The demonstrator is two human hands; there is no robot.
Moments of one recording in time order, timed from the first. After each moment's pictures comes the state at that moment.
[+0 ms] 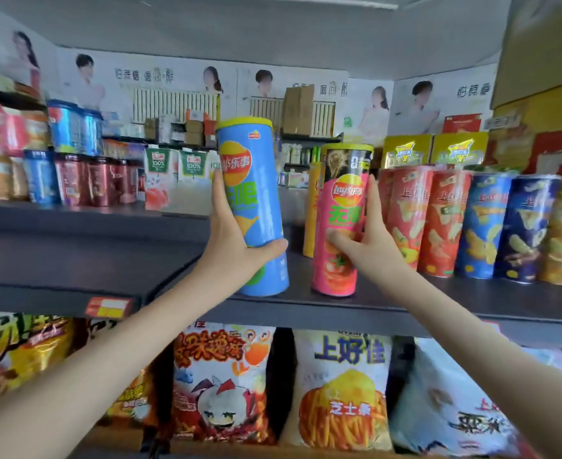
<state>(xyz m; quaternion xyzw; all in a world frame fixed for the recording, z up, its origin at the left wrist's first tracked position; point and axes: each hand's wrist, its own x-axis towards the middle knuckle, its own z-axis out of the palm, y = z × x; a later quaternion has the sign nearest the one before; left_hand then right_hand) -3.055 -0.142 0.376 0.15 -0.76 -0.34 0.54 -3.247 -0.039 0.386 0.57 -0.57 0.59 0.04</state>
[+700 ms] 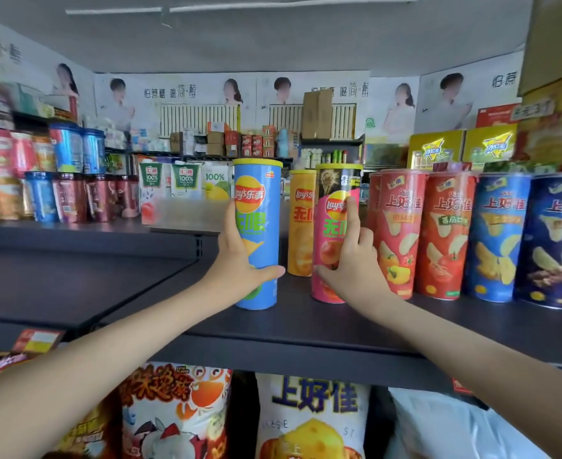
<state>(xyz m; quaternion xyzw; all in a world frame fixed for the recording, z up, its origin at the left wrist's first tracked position) -3.146 -0.163 0.376 0.26 -0.80 -0.30 0.46 -3.323 -0.072 0.371 0.55 -0.69 0.43 0.18</state>
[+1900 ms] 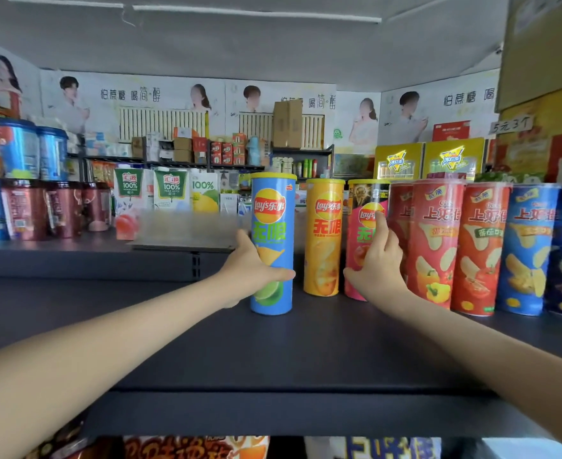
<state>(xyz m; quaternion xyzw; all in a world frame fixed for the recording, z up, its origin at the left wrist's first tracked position) -3.159 -0.258 0.393 0.30 -0.80 -0.39 0.36 -3.342 -0.139 0.377 0.44 -0.75 0.45 0.20</state>
